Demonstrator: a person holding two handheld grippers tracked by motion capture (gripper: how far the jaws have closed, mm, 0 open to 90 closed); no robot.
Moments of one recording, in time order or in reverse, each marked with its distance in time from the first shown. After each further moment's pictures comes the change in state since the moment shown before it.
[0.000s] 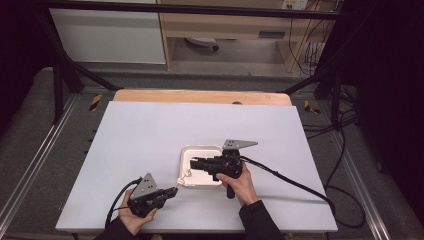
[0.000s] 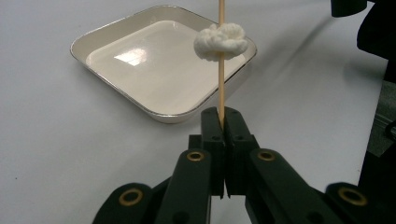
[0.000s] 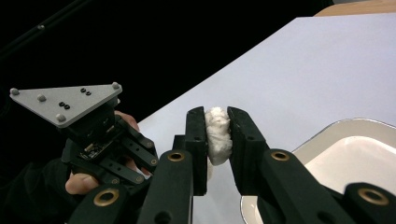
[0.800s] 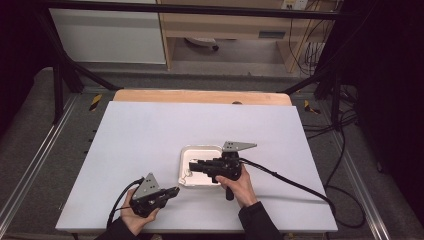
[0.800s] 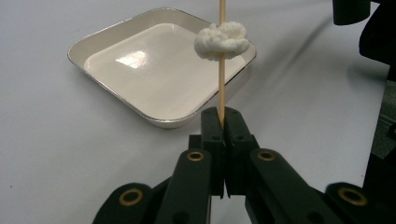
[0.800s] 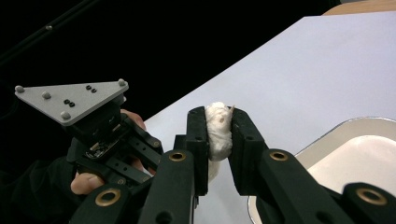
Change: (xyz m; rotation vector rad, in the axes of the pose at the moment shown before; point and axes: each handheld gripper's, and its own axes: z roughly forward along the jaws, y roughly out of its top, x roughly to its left) left arm -0.002 0.001 0.004 -0.005 0.006 0.009; right arm 0.001 -0.005 0.002 -0.002 0.022 -0.004
